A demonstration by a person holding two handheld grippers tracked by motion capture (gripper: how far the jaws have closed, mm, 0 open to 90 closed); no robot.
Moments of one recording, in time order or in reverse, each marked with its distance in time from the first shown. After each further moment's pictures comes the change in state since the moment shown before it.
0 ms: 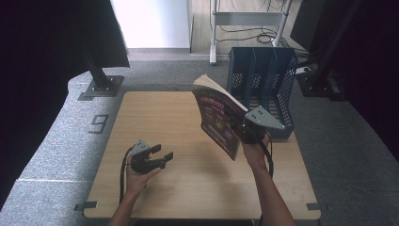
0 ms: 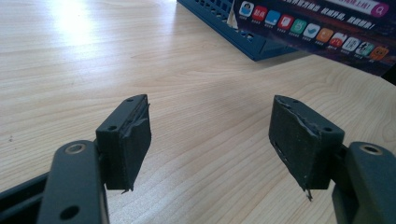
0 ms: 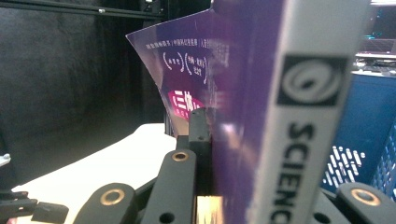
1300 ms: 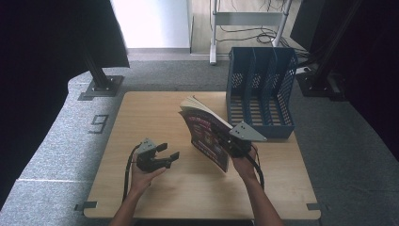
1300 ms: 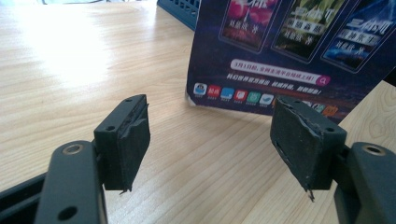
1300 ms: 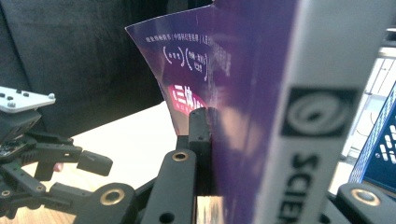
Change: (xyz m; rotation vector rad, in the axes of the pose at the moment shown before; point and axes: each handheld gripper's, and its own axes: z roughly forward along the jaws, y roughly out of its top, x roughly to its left) left arm -0.010 0.006 0.012 0.004 -0.045 0.056; right arm 0.027 -0.050 0.010 0.085 0.099 -0.017
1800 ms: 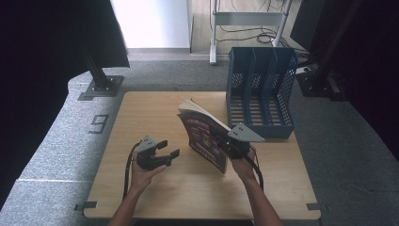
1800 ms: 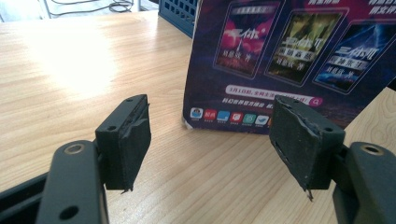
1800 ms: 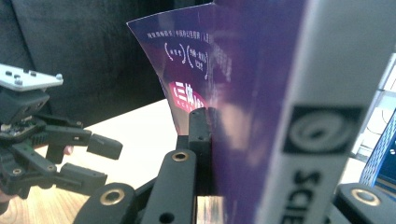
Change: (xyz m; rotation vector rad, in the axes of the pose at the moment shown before) left arm -0.002 0.009 0.000 -0.020 -0.002 0.010; right arm 0.002 -0.006 0.002 0.019 0.031 0.002
